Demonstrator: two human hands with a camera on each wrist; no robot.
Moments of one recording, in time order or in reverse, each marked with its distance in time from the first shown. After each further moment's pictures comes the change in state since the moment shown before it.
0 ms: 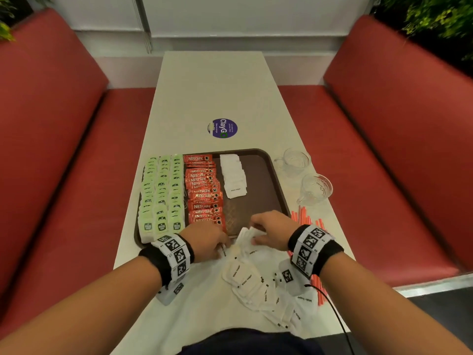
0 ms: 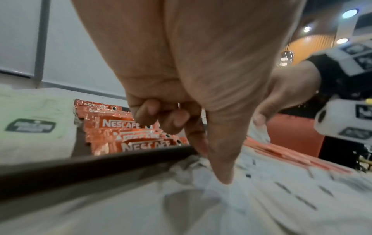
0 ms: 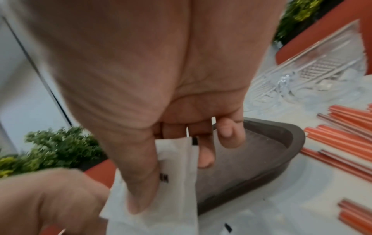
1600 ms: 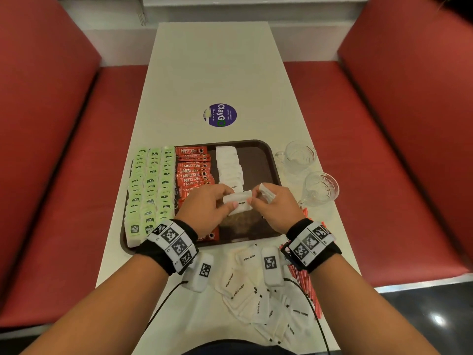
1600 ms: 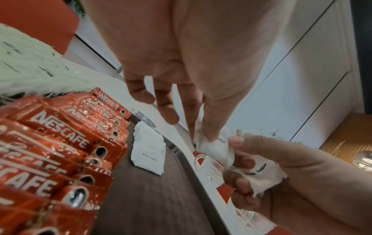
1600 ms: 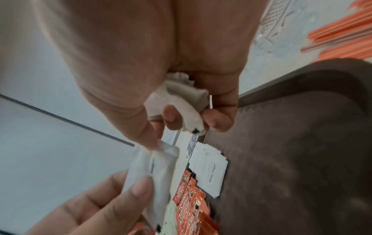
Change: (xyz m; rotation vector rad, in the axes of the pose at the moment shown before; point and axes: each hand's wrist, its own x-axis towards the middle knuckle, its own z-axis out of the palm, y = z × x) left_hand 0.036 0.007 -0.048 -0.641 0.539 -0.236; right_hand 0.031 0.023 -0.020 0.744 0.458 0.079
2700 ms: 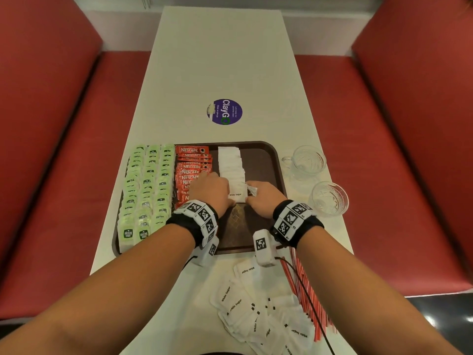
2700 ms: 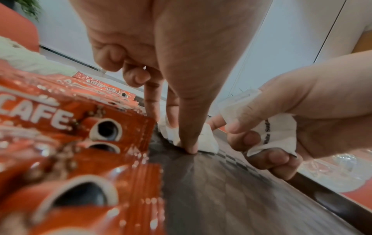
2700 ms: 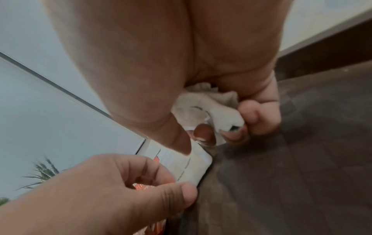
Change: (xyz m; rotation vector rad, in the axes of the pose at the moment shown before) left_hand 0.087 -0.021 0.029 0.721 -0.074 -0.214; right_hand 0.084 0.017 0.017 -0.437 -0.338 0.161
